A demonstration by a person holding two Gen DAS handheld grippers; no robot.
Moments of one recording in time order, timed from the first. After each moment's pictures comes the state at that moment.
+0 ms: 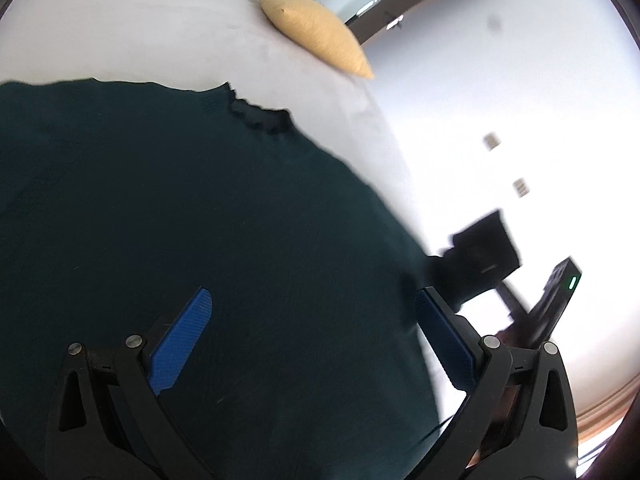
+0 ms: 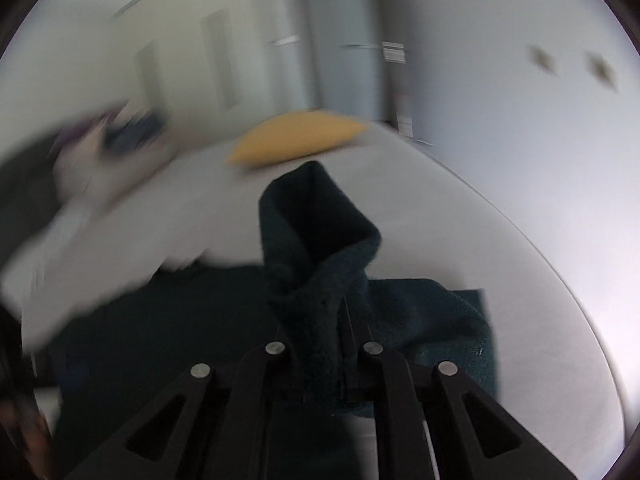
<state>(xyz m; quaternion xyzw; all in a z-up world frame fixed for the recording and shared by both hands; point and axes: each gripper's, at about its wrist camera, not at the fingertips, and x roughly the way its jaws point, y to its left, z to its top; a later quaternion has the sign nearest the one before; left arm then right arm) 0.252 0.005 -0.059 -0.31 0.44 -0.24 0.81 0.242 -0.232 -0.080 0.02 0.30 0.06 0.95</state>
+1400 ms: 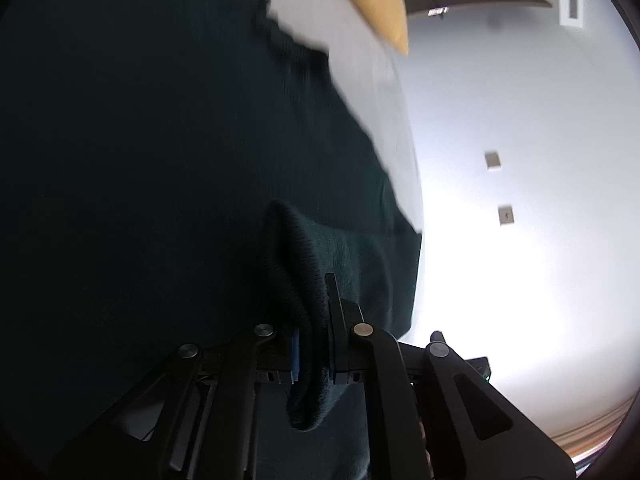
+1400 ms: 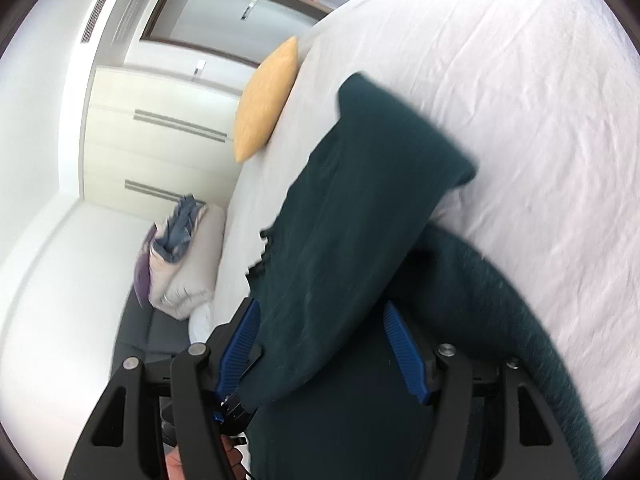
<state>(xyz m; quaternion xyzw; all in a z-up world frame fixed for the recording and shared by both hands) 0.329 -0.020 -0.143 -0.41 0.52 -0.25 0.71 0.210 -0.295 -0.196 0.53 0.33 0.11 0.77</state>
